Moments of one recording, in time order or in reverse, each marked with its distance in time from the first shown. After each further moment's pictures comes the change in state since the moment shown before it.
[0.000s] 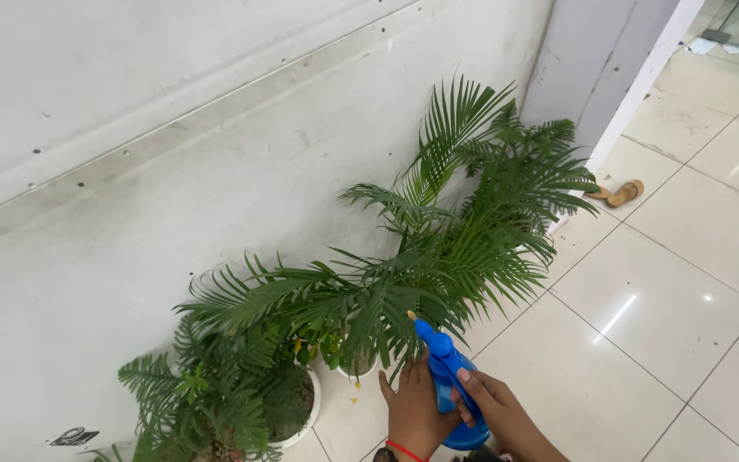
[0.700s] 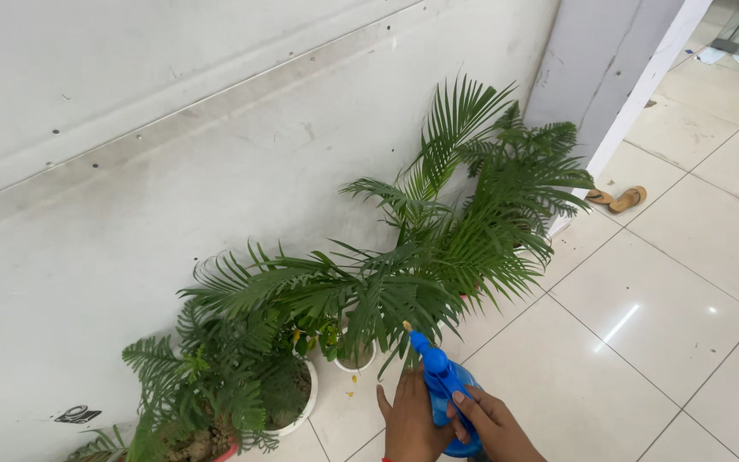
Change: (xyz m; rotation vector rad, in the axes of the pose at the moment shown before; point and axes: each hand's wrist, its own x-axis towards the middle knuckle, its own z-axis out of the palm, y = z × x) left_hand -0.035 0.006 0.012 -0.124 -0.050 -0.121; right_hand -0.018 0.046 -0.017 -0.064 -0.104 -0.017
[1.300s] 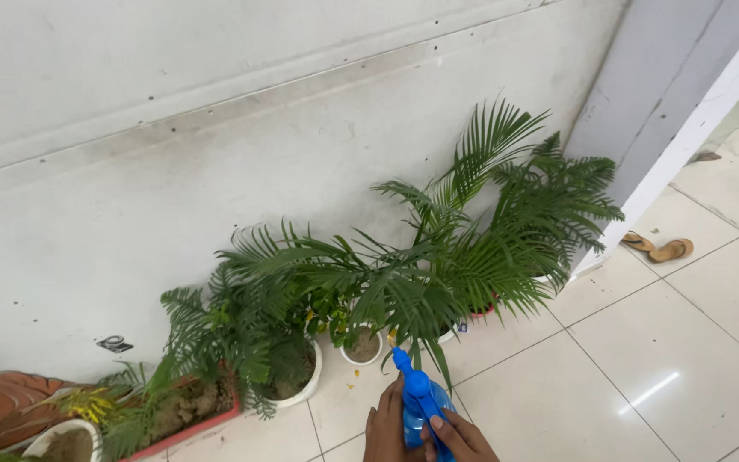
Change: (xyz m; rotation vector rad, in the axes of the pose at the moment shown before) left_hand -0.046 -0.020 0.027 -0.231 0.227 -0.016; right_hand -0.012 0.035 -0.006 -0.006 -0.251 -0.004
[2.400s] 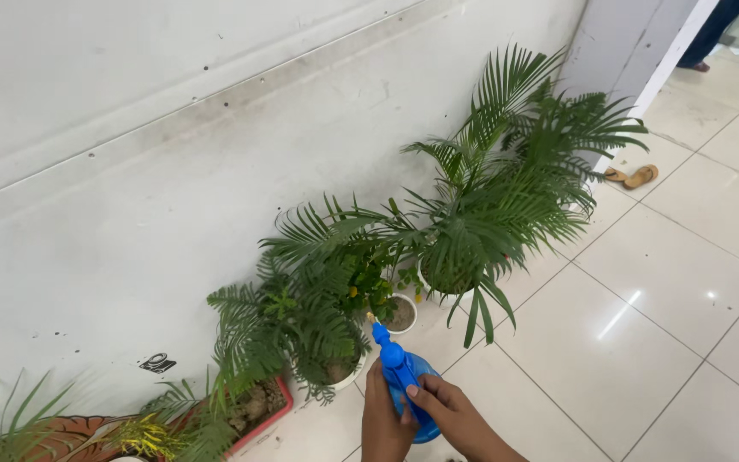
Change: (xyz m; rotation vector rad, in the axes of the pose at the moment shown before) left_hand -0.059 -0.107 -0.169 -0.275 0.144 0.143; right_hand 0.022 -0.023 0.252 0.036 0.085 -0.112
